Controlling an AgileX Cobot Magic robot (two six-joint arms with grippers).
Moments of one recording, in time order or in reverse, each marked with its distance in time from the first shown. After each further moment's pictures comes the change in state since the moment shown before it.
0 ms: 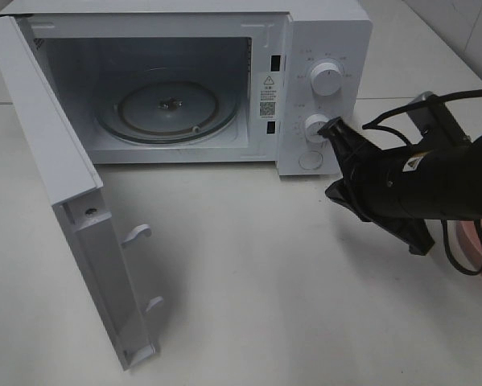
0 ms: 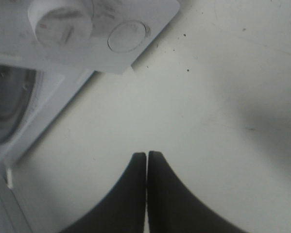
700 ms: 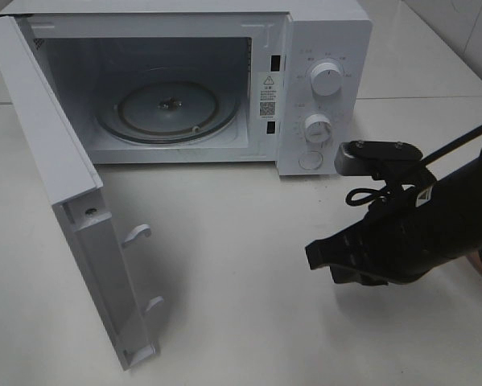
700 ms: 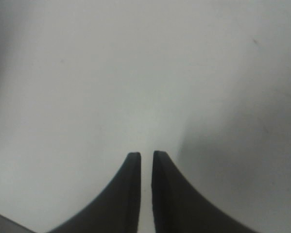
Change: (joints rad) left arm 0.000 0.000 0.000 0.000 0.000 0.000; right arm -0.001 -0.073 -0.002 -0.034 0.497 -0.811
